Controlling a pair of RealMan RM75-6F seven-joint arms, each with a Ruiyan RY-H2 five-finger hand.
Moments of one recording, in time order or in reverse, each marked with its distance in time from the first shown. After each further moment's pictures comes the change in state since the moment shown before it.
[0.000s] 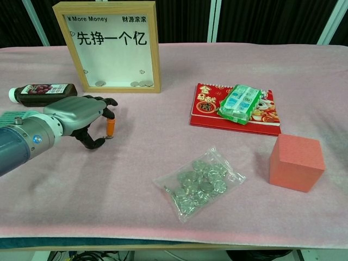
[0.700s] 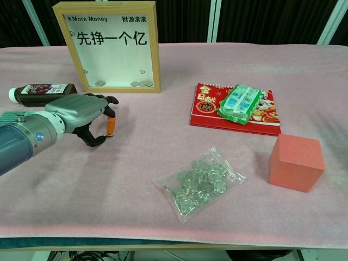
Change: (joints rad) left arm -0.006 -0.011 -0.009 0.022 0.021 0.007 -0.001; right arm 0.001 0.001 -0.002 -0.003 -0.002 -0.003 0.000
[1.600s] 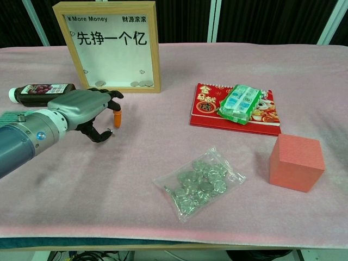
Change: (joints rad) left arm 0.015 -0.024 -0.001 0.044 0.107 0.011 -0.105; right arm 0.003 0.004 -0.001 -0.008 0.012 -0.014 0.003
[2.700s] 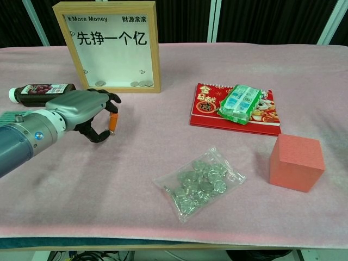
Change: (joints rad) left arm 0.016 0.003 -0.017 -0.007 0.005 -0.003 0.005; right arm 0.001 0.000 0.002 -0.002 0.005 -0.001 -0.001
